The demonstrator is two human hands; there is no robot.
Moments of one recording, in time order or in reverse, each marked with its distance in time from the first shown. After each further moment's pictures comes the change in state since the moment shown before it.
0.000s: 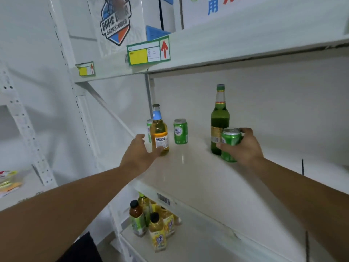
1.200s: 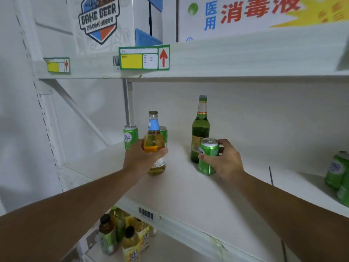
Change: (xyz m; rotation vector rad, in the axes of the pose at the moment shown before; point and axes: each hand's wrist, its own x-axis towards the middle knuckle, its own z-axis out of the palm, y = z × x) left_hand 0.010 0.039 0.040 -0.457 -0.093 0.100; right_hand -0.023 -0.015 -0.002 -0.015 0.060 -0.011
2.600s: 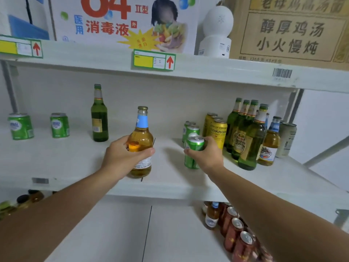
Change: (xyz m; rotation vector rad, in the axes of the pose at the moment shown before) left_hand -0.245 0.150 0.107 -0.302 -0.431 0.159; right_hand -0.217 0.048 -0.280 -0.164 0.425 0.184
